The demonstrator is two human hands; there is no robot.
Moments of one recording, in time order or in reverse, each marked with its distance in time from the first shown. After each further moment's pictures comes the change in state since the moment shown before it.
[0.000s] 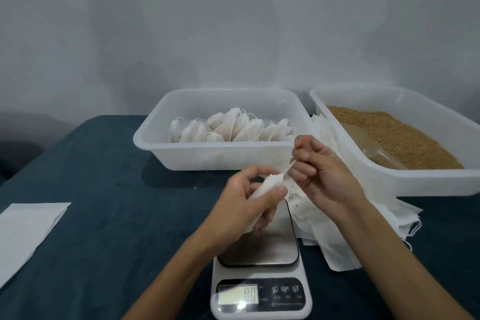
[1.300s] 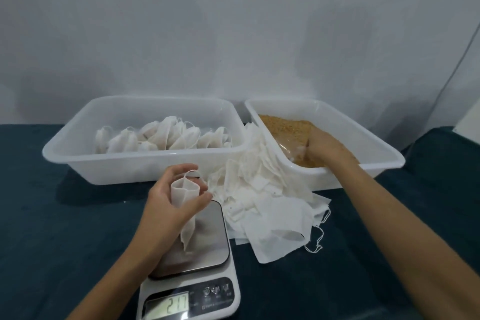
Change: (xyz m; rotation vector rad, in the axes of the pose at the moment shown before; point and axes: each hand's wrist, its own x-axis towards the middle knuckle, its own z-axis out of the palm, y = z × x) left_hand -0.001 -0.003 0.009 0.082 0.329 0.066; right_hand 0.043 -0.129 -0.158 -2.132 0.622 0.339
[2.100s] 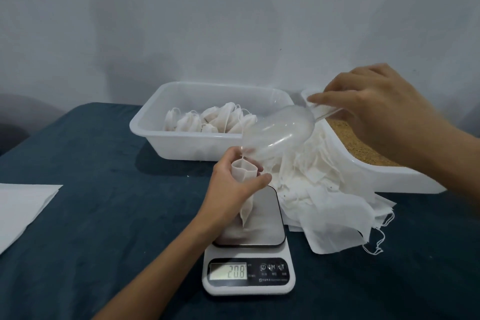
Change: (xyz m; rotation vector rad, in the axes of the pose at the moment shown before) left_hand -0.002 0.006 -0.002 -0.036 0.024 -0.035; right_hand -0.141 -0.089 -0.113 -0.091 0.649 -1.068
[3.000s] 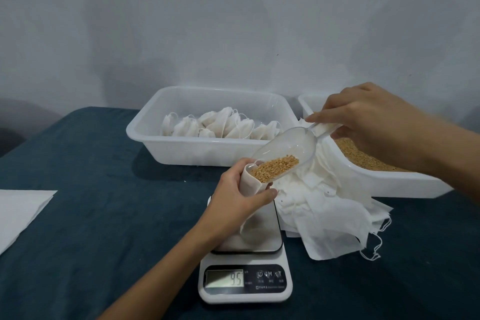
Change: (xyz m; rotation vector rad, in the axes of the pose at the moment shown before) left_hand -0.003 -0.003 0.005 0.044 -0.145 -0.012; right_hand -0.002 0.016 0.008 0.048 -0.210 -0.088
